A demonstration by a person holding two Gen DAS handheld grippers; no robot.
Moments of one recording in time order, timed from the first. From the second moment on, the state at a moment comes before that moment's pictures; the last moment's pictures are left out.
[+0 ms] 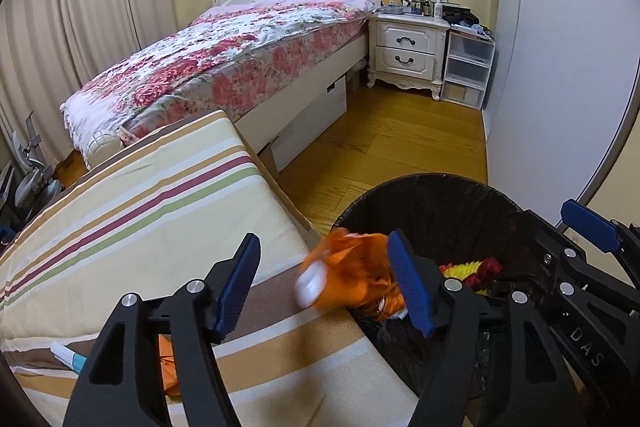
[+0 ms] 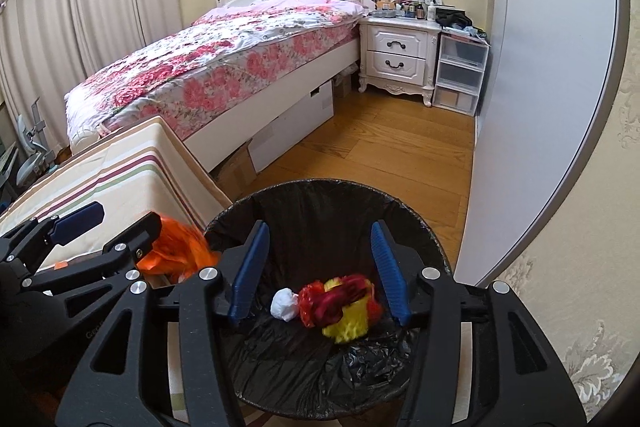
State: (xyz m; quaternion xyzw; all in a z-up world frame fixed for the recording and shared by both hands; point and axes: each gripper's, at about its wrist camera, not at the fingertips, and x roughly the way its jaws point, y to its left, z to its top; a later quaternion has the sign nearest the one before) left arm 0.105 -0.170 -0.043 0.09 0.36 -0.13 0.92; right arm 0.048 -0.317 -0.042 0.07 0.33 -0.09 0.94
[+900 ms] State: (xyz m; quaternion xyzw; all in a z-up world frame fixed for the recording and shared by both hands) left arm 0.065 -0.057 -0.020 0.05 0.37 -0.06 0.92; right arm 0.023 -0.248 -0.052 0.05 0.37 -0.03 0.93
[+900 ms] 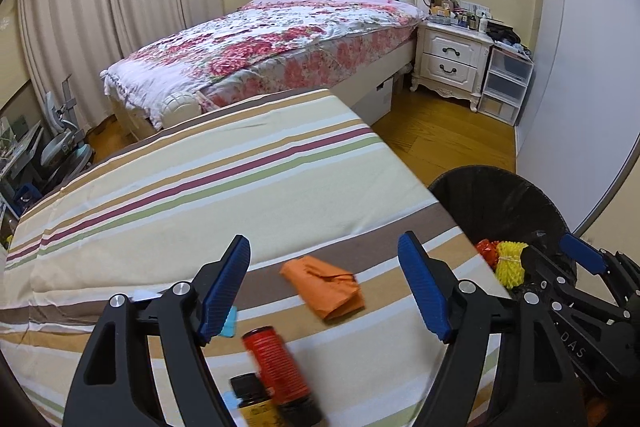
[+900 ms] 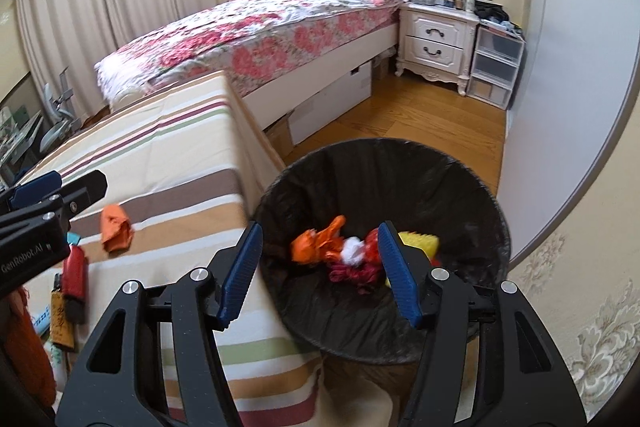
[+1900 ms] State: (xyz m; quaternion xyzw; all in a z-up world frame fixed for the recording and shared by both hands) left arm 0.006 0.134 -0.051 -0.04 0.40 0.08 0.91; right arm 0.009 -0.061 -0.051 -0.07 0.40 0.15 0.90
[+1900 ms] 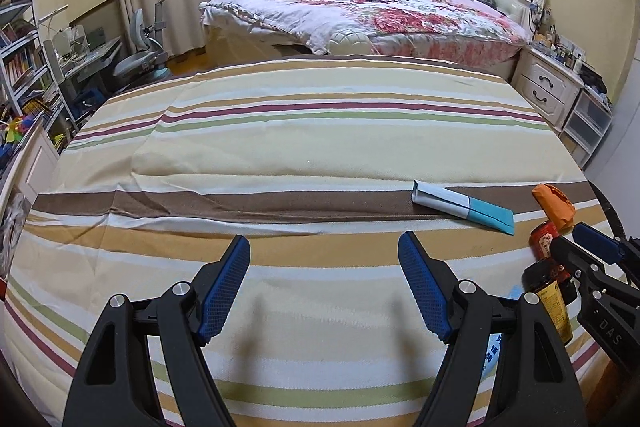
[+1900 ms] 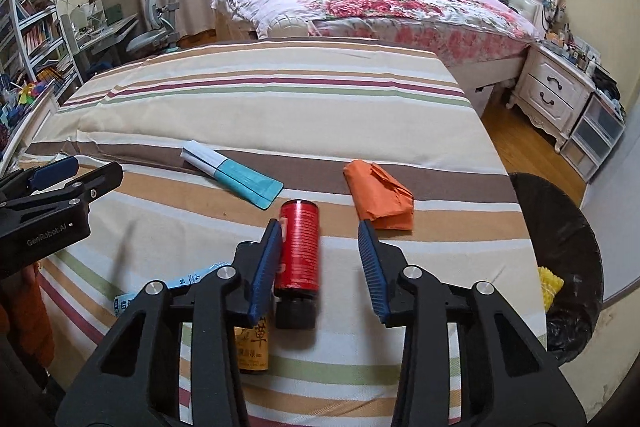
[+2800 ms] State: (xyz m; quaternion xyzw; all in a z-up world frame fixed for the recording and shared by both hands) left arm -0.018 0.104 -0.055 -0.01 0.41 0.02 0.91; right arm -0.017 -0.084 -0.062 -0.07 0.40 0.13 0.90
